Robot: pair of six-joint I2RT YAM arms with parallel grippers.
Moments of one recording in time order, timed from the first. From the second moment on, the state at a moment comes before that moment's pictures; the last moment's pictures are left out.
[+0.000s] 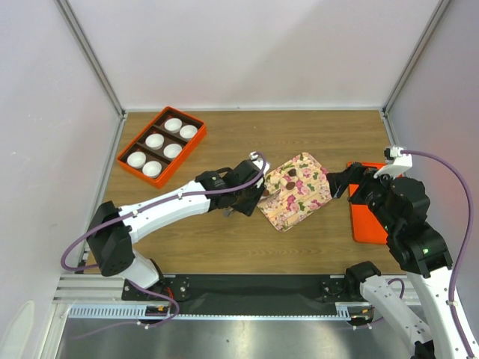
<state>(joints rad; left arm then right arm) -0.95 1.54 1.25 -0.70 -0.21 -0.29 0.33 0.59 1.02 -0.66 0.06 0.40</state>
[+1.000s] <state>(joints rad) -0.93 1.57 1.20 -0.66 -0.20 -0.32 0.33 0.59 1.01 -0.66 0.06 0.39</state>
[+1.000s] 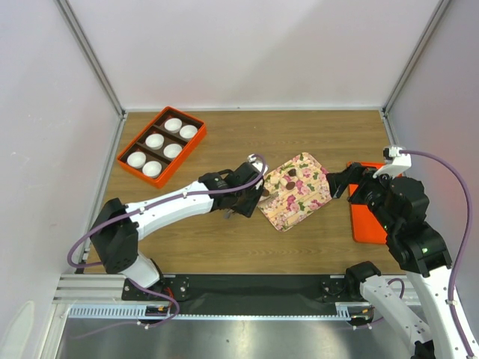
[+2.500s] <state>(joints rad) -0.21 1.80 1.89 -0.83 -0.22 -0.22 0.33 0.55 0.93 -0.60 -0.05 0.43</state>
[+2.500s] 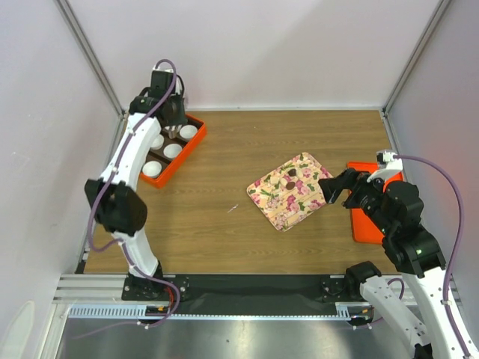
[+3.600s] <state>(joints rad) -0.05 2.11 1.97 -0.82 -0.17 -0.20 0.35 0.58 0.92 -0.59 0.02 0.41</state>
